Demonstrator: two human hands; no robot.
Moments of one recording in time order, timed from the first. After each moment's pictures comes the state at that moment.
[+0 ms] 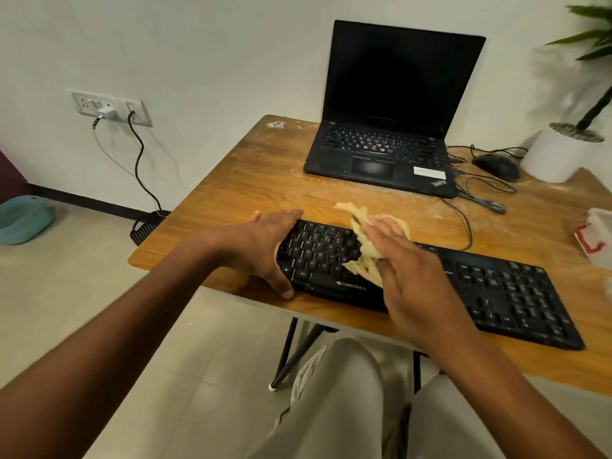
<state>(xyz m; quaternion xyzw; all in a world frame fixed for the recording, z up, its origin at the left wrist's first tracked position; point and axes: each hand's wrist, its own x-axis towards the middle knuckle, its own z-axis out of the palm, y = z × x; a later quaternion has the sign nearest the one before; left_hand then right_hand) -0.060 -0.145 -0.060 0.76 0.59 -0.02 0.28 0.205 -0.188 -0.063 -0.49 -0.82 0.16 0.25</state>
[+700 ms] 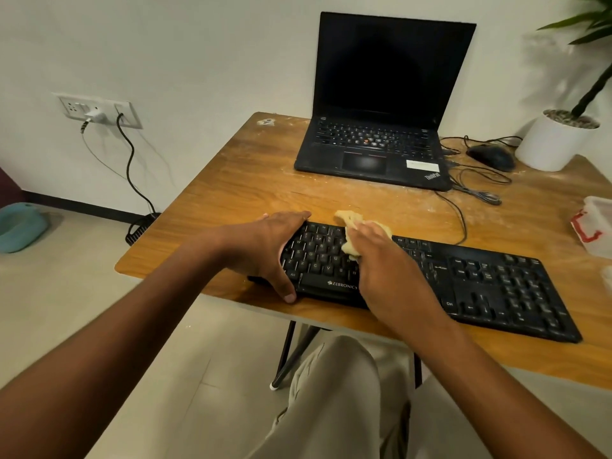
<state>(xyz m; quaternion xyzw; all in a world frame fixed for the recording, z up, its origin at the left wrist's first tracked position) -0.034 -0.141 -0.050 0.76 0.58 -0.03 0.28 0.198 -0.161 -0.091 -0.51 -0.83 0.10 0.19</state>
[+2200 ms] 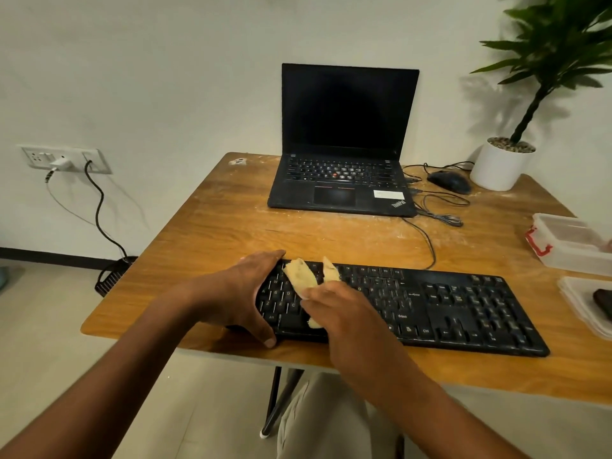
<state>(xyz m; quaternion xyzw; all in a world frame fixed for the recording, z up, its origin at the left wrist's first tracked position) -0.039 -0.139 -0.059 0.75 0.58 -0.01 0.31 0.191 -0.192 -0.094 -0.44 -0.87 0.08 0.20</state>
